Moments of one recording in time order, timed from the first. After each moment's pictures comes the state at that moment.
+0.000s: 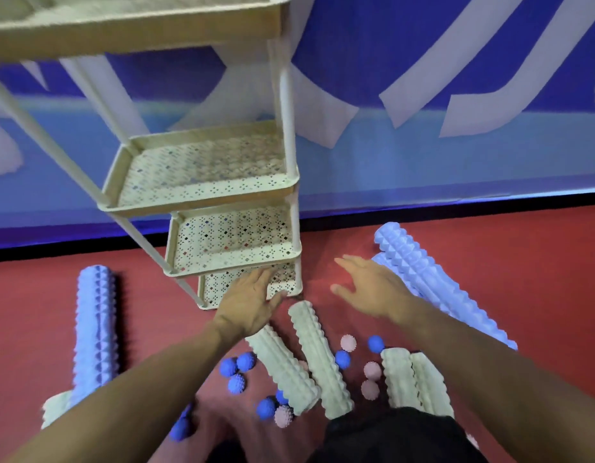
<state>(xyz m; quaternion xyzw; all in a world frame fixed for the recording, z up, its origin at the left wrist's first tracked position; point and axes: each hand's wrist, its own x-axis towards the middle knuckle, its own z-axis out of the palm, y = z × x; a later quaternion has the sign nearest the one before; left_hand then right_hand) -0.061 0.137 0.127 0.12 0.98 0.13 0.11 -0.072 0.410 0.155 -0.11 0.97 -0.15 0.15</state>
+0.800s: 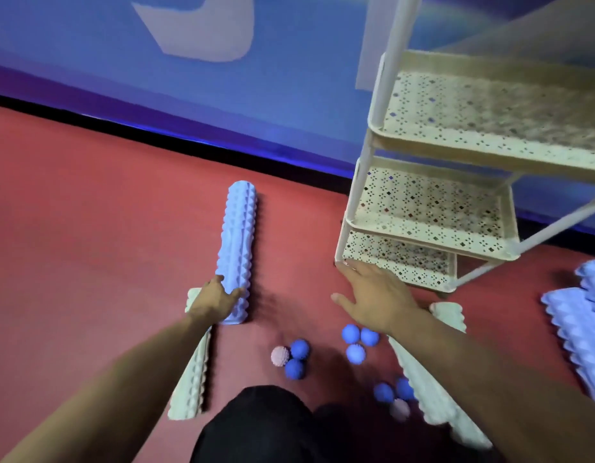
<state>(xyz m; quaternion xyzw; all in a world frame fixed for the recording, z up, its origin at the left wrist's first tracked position) 0.061 -0.243 0.010 -0.39 0.85 0.29 0.20 -0.052 0.062 0.083 -0.32 0.93 -0.04 0.20</state>
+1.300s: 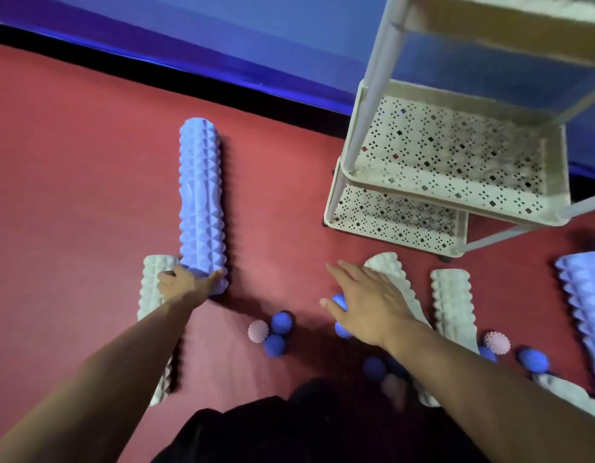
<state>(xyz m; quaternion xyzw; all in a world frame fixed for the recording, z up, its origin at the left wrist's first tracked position) 0.063 -0.234 -0.109 -0.57 0.77 0.24 0.17 -0.033 0.081 -0.016 -0.28 0.91 -0.06 0.29</state>
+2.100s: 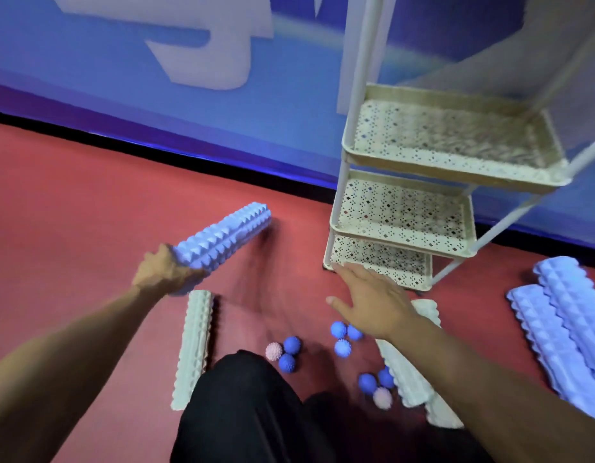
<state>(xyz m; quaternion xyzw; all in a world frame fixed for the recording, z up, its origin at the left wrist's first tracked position) 0.076 -0.289 0.134 -0.45 0.86 0.20 0.14 -0.010 0.092 0.155 -0.29 0.93 -0.09 0.19</state>
